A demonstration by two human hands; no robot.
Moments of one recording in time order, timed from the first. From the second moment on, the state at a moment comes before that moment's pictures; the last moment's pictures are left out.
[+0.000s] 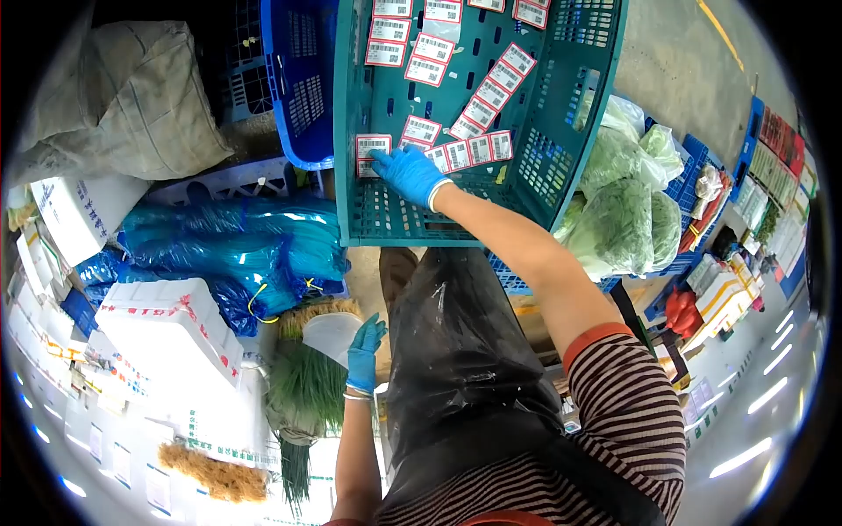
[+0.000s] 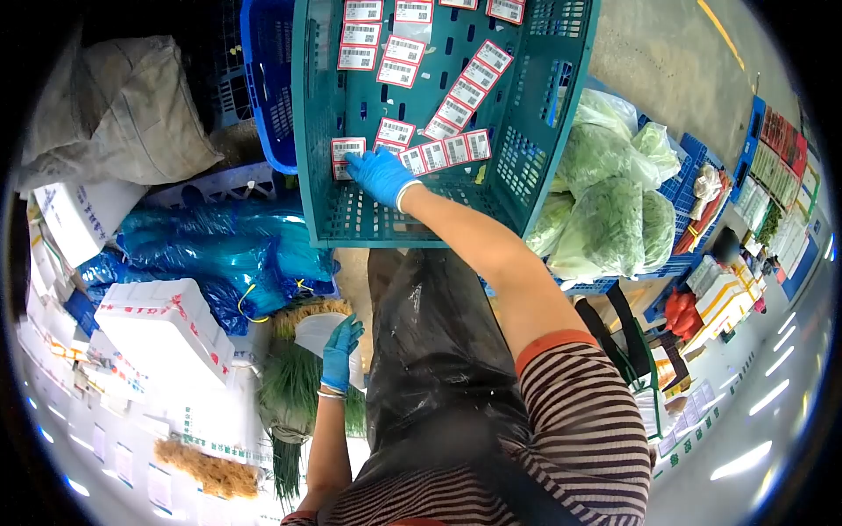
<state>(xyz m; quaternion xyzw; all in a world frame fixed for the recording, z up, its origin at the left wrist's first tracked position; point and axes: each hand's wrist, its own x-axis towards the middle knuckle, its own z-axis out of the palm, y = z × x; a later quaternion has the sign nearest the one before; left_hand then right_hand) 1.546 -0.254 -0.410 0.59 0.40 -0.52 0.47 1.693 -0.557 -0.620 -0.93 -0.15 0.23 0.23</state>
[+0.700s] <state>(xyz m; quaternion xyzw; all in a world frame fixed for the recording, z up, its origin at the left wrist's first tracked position) 1.573 -0.269 -0.421 0.59 0.38 -0.55 0.45 1.726 -0.533 -0.633 -0.93 0.13 0.24 0.26</state>
